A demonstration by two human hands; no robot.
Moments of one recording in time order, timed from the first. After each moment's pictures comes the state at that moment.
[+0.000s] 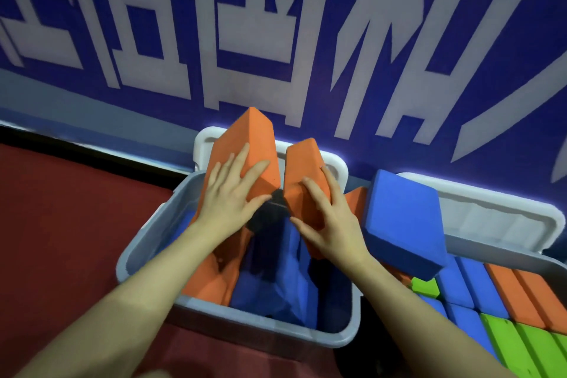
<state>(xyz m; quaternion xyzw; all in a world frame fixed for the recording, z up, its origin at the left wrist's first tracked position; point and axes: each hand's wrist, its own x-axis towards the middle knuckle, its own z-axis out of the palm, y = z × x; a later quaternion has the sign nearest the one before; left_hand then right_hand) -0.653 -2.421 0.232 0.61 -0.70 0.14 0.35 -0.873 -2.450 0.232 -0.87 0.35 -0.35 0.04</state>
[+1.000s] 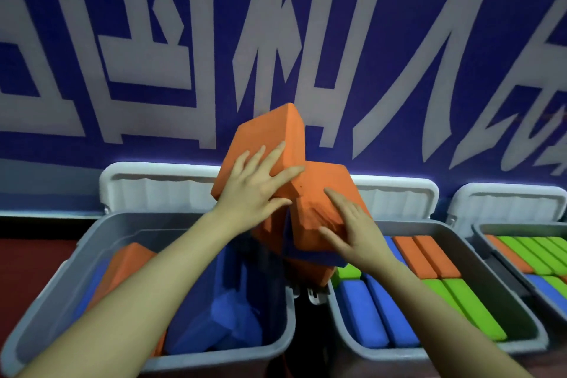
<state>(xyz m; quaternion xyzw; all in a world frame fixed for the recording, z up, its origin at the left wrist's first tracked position) -0.794 -2.463 0.324 0.43 -0.84 0.18 0.28 -1.039 -2.440 0.270 -0.82 0.50 -0.29 0.02</state>
